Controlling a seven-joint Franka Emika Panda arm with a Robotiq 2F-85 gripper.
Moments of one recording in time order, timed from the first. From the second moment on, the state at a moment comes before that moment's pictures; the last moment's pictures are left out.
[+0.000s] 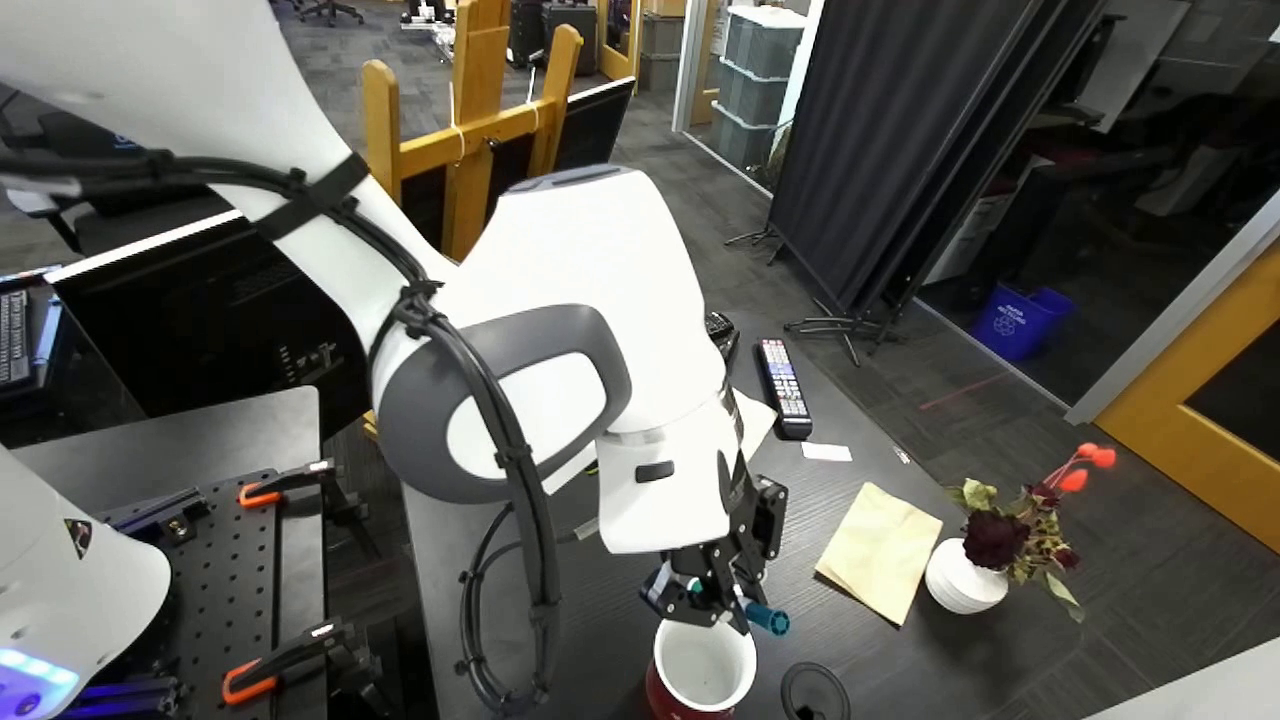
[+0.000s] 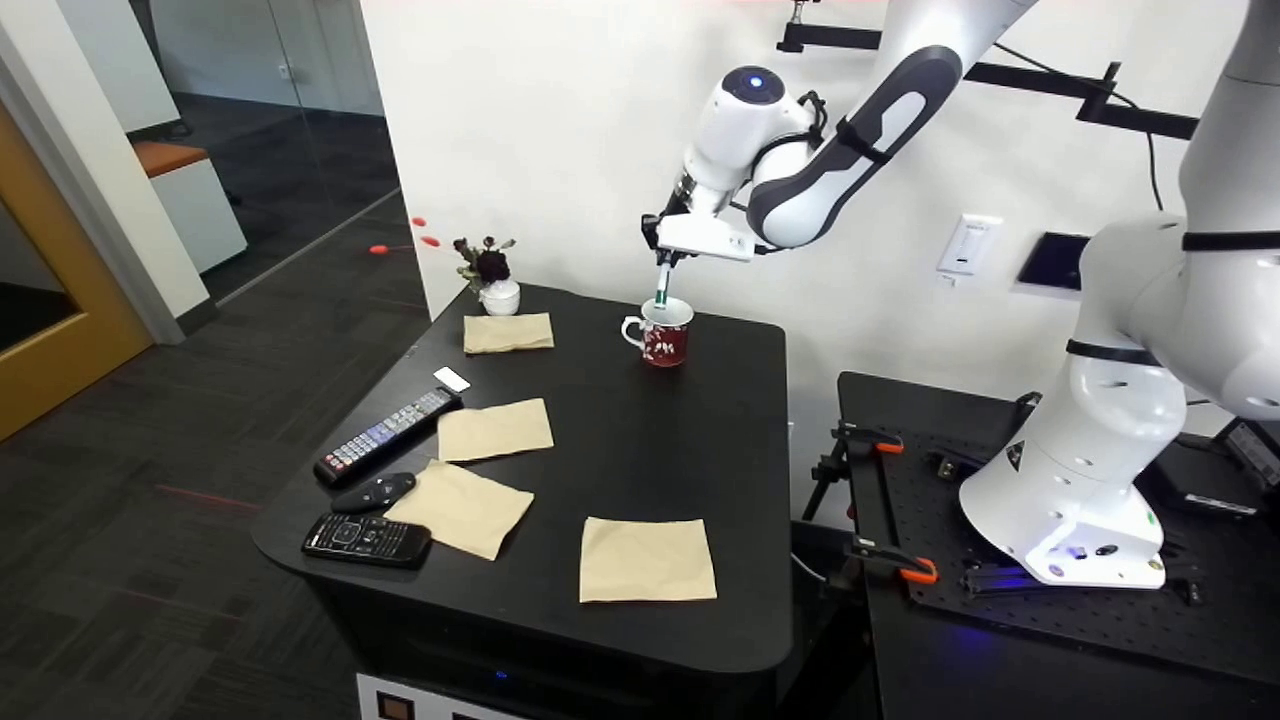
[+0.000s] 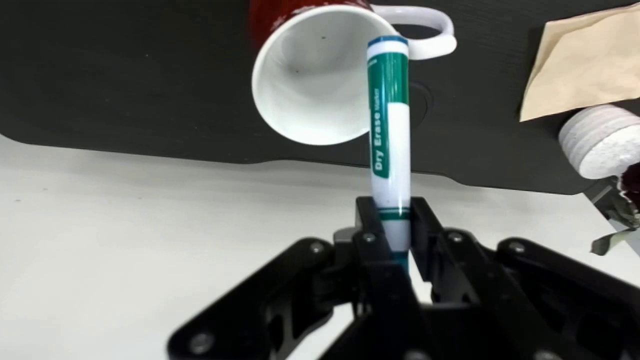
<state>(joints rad) 0.06 0.21 -0.58 -2.36 -0.61 2.97 1.40</state>
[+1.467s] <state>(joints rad) -0.03 0.21 -0.16 -2.29 -0.07 2.46 0.58</state>
